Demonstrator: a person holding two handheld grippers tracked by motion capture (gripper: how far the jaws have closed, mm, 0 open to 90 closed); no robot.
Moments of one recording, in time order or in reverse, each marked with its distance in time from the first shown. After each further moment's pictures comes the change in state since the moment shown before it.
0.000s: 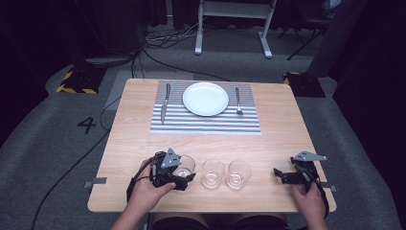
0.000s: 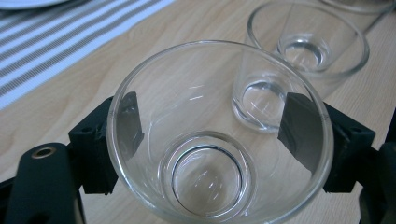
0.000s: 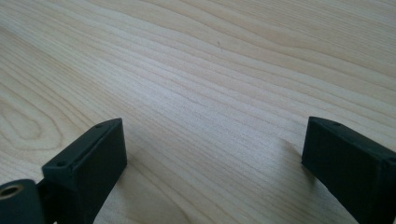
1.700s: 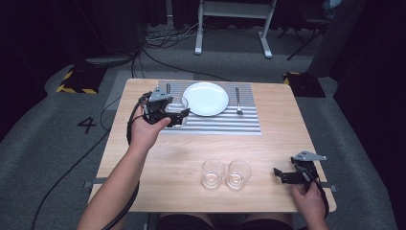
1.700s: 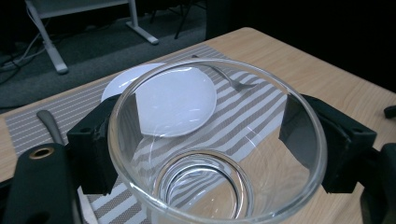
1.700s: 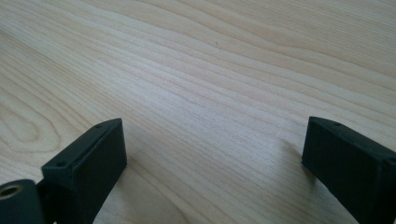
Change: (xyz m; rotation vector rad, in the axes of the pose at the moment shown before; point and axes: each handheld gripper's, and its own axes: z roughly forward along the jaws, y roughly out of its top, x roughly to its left) left arm 0.113 0.108 -0.005 -0.229 0.119 -0.118; right arm 0.000 0.000 0.000 0.000 -0.004 0.007
